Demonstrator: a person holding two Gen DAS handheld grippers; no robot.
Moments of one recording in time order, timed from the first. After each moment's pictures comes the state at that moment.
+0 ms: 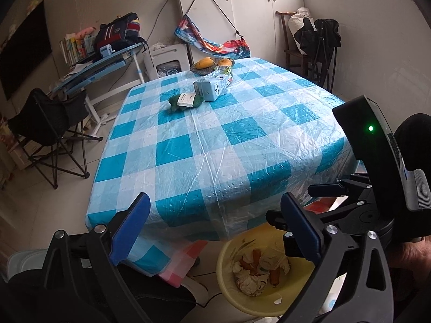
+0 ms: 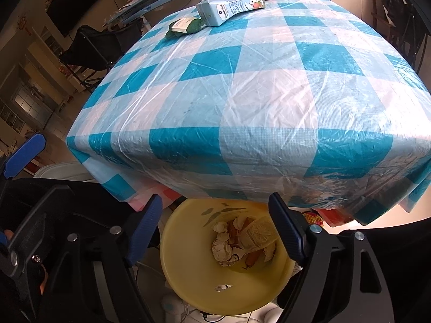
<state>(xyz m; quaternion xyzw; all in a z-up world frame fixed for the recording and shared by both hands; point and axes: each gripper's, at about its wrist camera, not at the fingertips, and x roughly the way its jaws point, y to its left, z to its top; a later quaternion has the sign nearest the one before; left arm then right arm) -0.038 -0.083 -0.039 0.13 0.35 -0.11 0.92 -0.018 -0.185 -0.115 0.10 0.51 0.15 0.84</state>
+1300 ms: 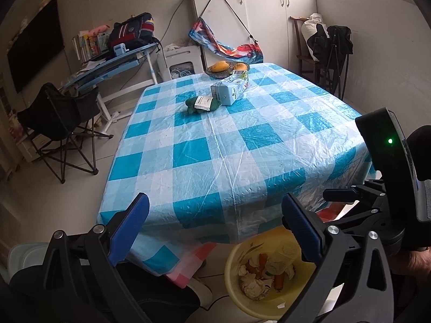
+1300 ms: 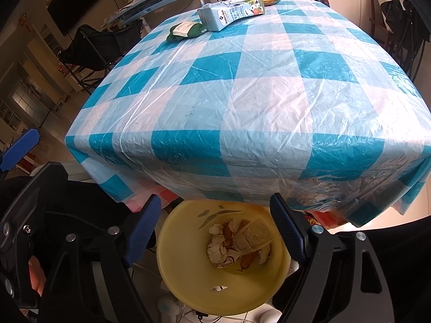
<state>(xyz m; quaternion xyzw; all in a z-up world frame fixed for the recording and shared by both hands) -0.034 -0.067 -0.031 0.11 0.34 -0.08 0.93 -0.019 -0.182 -0.110 0.08 0.50 0.14 0.85</state>
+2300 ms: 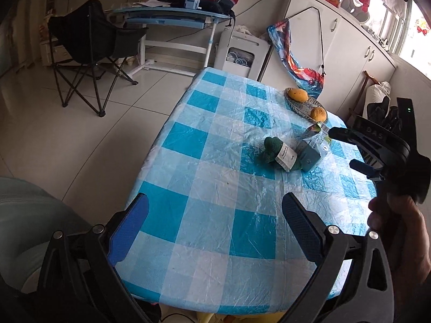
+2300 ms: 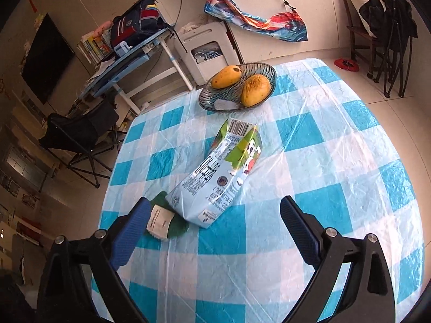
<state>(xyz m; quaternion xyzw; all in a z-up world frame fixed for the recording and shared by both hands) 0.121 0.027 -0.022 -0.12 0.39 0.02 0.91 0.226 -0.192 -0.042 0.20 0.44 0.05 0.87</state>
